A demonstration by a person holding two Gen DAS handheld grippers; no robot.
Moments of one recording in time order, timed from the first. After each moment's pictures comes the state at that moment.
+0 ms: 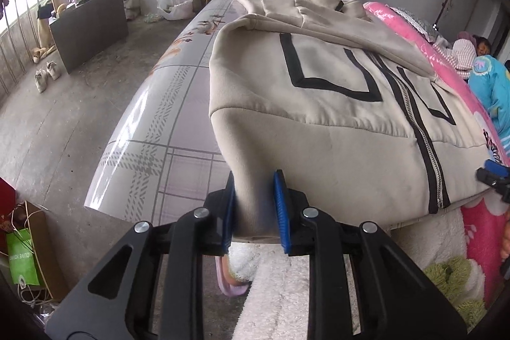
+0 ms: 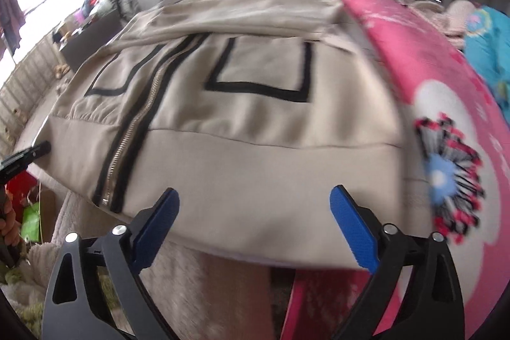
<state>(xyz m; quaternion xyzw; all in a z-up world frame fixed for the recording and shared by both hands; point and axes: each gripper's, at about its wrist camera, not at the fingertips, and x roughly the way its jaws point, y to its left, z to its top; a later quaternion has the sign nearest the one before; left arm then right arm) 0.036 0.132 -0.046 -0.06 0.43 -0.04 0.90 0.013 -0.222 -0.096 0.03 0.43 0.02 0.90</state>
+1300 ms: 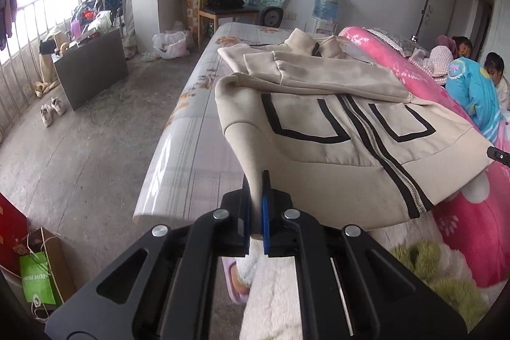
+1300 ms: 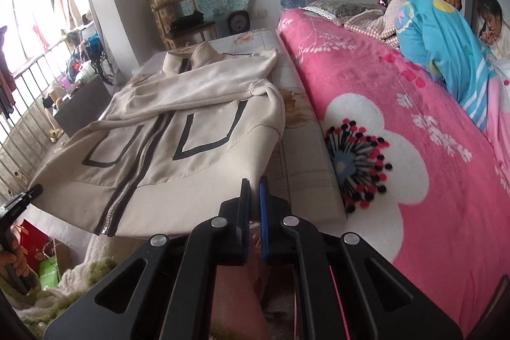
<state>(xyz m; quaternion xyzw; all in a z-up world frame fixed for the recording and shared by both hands) -0.032 0.135 0.028 -0.03 0.36 -0.05 0.93 -0.072 -0.281 -0.033 0.11 0.34 -0.02 0.93</state>
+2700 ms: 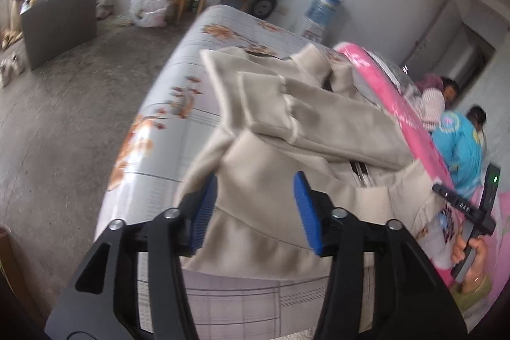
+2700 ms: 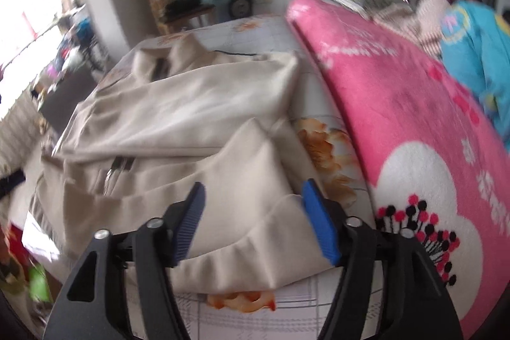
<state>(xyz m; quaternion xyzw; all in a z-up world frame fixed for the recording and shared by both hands) 0.145 0.157 0.012 -0.14 0.39 -0.13 0.90 0.096 -0.263 -0.059 0.06 0.37 -0.02 0.93</state>
